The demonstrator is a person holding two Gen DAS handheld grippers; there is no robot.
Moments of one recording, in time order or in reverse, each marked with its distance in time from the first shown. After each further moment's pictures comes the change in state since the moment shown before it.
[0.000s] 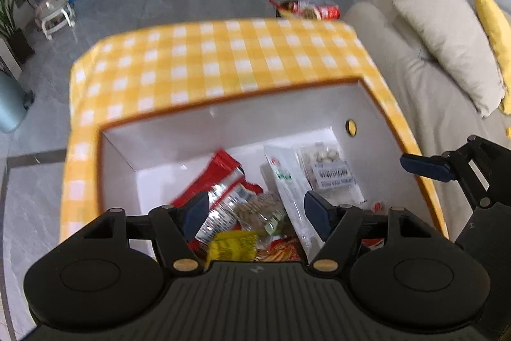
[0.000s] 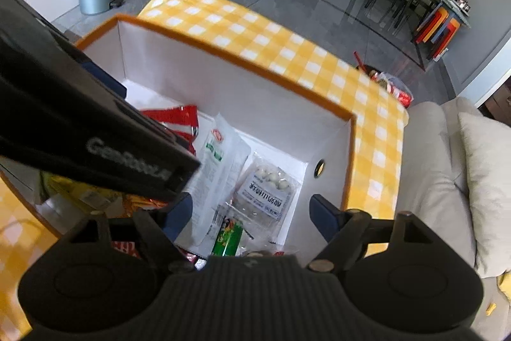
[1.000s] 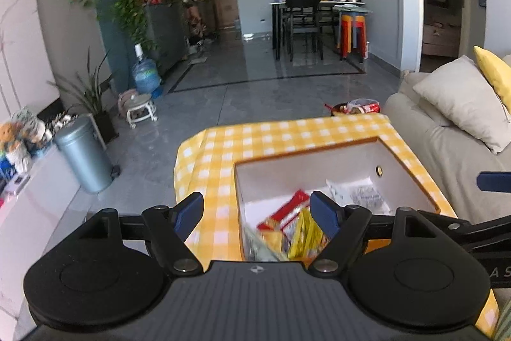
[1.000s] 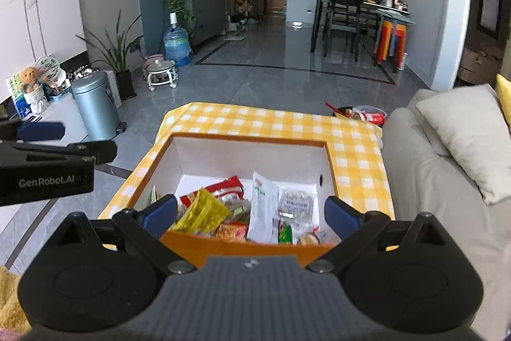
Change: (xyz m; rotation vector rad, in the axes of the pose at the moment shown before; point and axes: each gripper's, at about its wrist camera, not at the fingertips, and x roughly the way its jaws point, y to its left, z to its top) left arm -0.159 0.002 -0.124 -0.002 -0.436 0.251; right arm -0.176 0.042 -0.087 0.370 -0.341 0.030
